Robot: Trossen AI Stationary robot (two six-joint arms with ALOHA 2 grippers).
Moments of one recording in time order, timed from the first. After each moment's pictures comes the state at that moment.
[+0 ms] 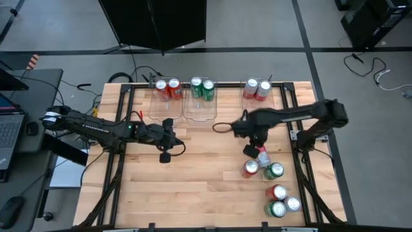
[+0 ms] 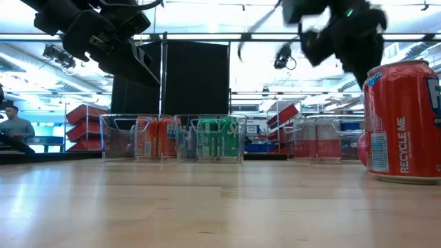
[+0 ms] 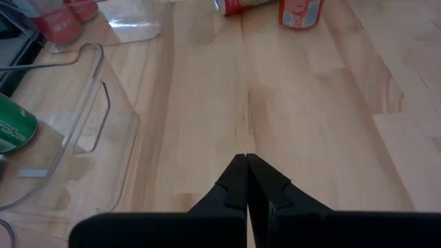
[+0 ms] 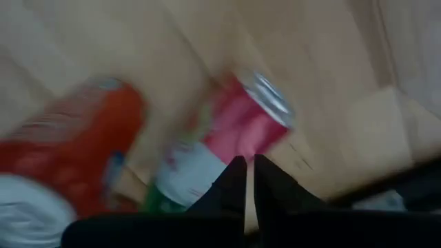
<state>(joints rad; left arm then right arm) -0.10 1.09 0.58 -0.10 -0.14 0.04 0.02 1.57 1.24 -1.37 -0.11 0.59</state>
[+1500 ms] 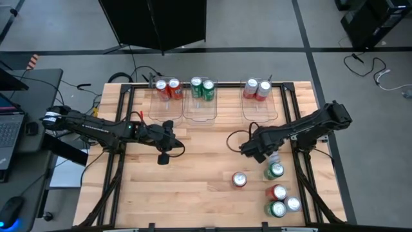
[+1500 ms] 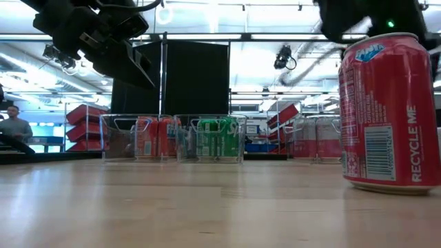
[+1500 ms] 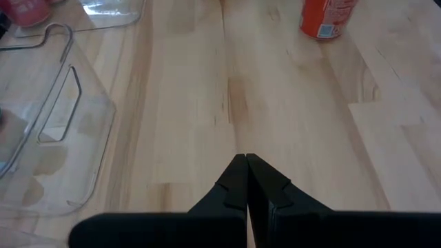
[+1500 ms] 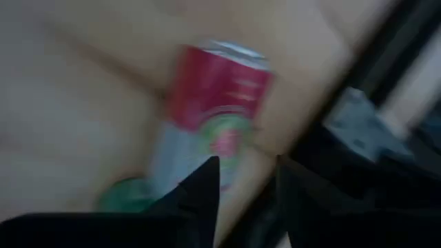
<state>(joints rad) -0.10 1.09 0.58 -0.13 -0.07 0.02 0.24 1.55 1.10 -1.52 0.05 1.22</state>
